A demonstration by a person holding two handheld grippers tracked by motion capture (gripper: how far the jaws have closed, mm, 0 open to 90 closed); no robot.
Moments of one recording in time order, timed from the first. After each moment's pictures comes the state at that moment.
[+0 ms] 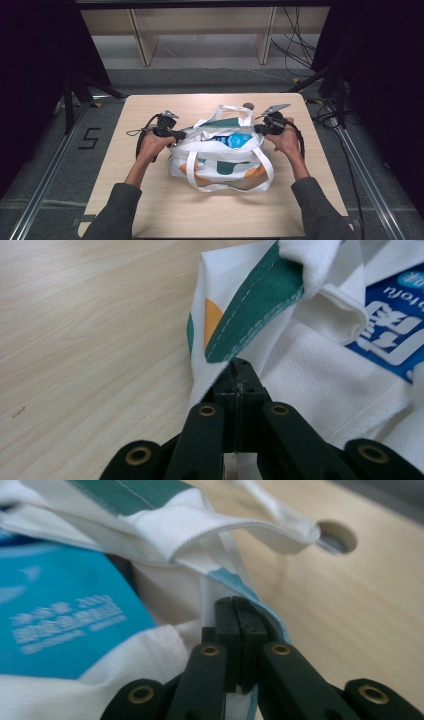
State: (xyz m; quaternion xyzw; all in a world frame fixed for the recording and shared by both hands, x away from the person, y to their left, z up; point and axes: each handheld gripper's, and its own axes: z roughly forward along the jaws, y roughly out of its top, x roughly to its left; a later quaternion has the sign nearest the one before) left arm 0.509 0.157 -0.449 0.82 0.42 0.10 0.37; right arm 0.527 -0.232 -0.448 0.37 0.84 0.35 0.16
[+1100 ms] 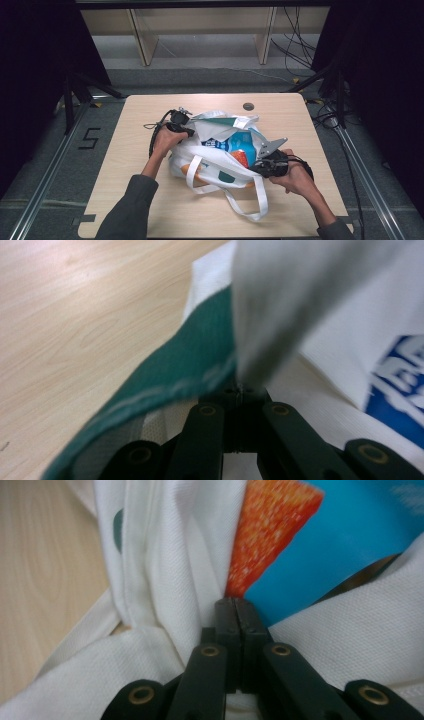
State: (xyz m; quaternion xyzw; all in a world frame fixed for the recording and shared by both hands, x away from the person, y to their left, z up) left arm 0.527 0.117 -0.447 0.85 0.41 0.12 0.32; right arm 0.400 -0.211 -0.440 0.22 0.92 0.32 0.07
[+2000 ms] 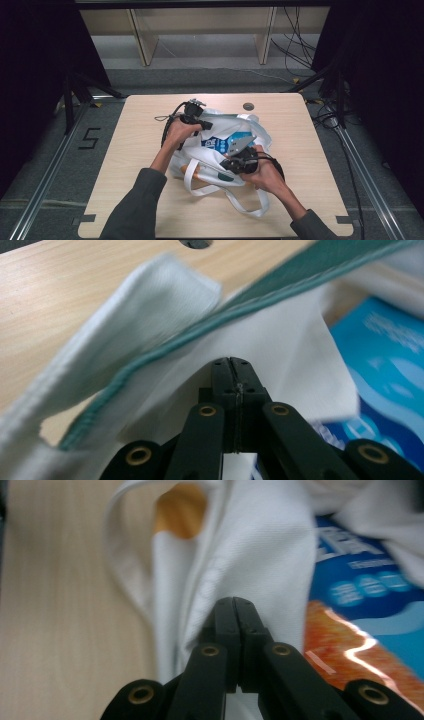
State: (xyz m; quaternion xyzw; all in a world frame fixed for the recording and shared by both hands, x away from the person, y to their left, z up) left arm 0.545 0.075 -0.427 0.84 0.38 0.07 0.38; right arm 0.401 -0.129 -0.432 0.15 0.92 0.36 0.09
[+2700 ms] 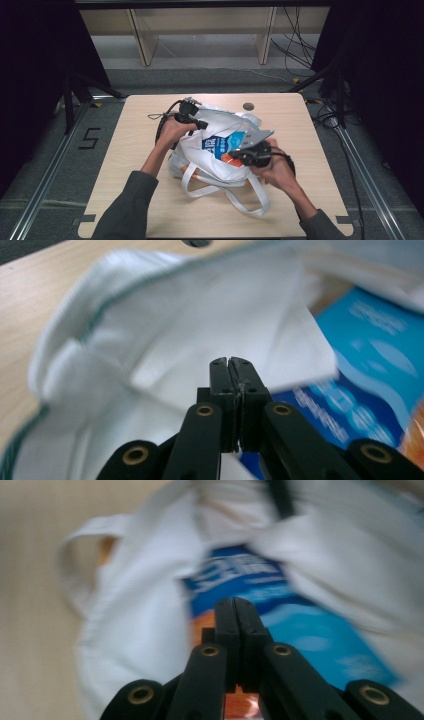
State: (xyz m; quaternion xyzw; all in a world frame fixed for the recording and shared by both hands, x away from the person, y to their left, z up) left arm 0.519 0.095 -0.411 0.85 0.37 0.07 0.38; right arm 0.409 -0.163 -0.401 0.18 0.89 0.40 0.16
